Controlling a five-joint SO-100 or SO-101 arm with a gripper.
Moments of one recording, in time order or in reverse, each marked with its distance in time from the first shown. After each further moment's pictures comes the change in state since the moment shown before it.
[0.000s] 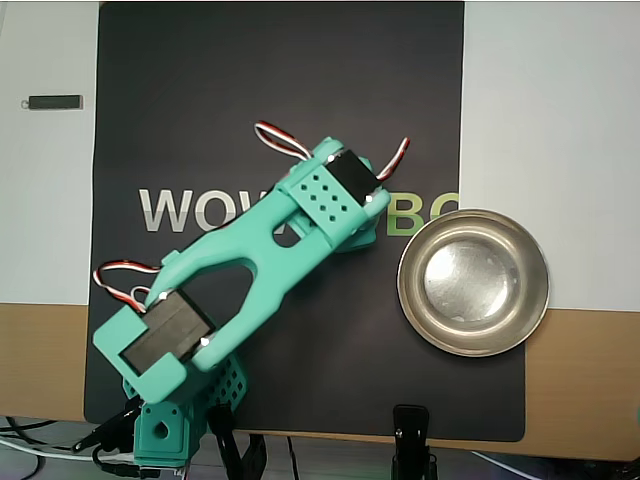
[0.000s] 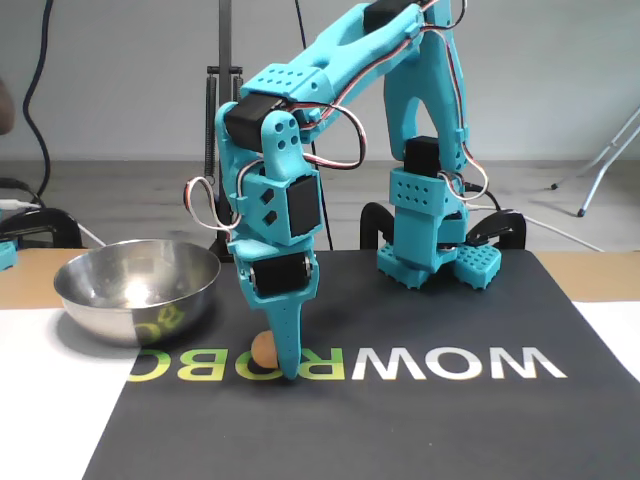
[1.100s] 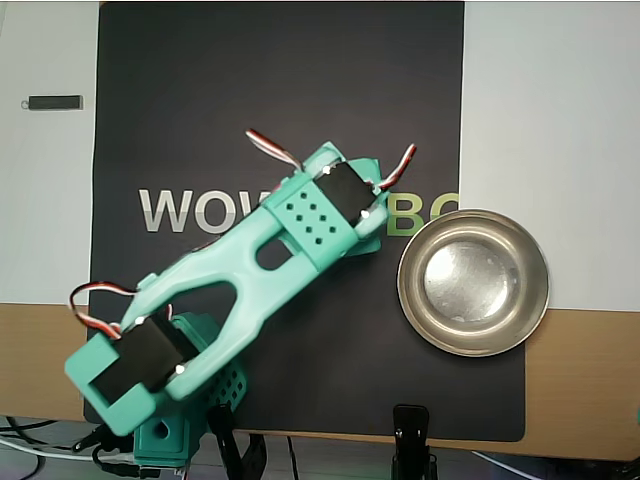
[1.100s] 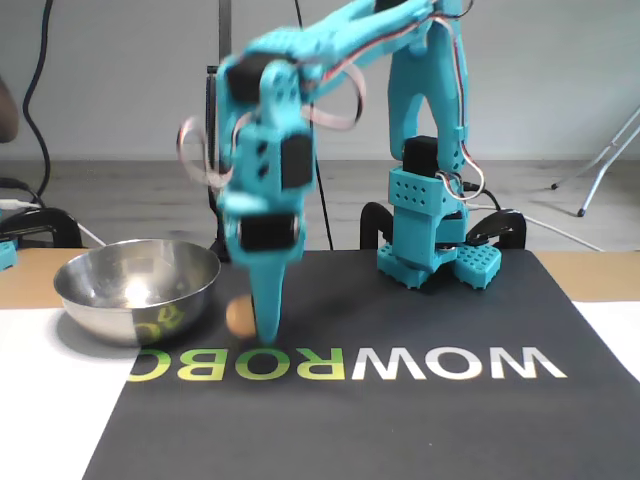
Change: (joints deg) arm 1.8 11.2 -0.4 4.3 0.1
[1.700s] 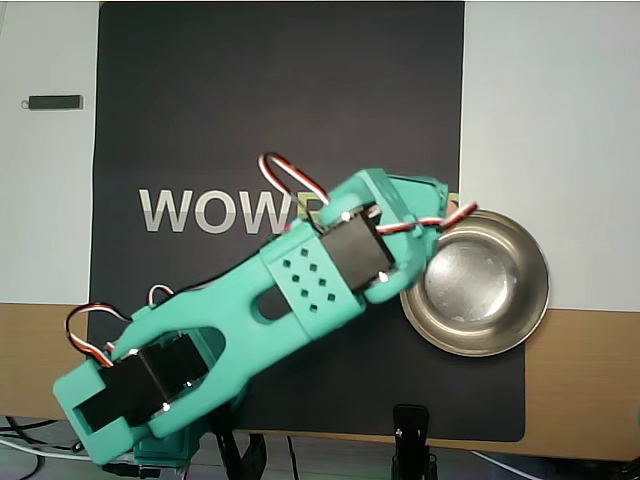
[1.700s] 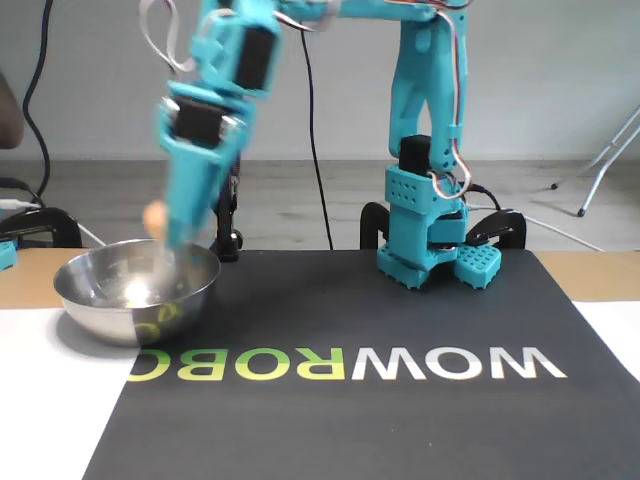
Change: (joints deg) arm 10.3 5.5 -14.0 1.2 11.1
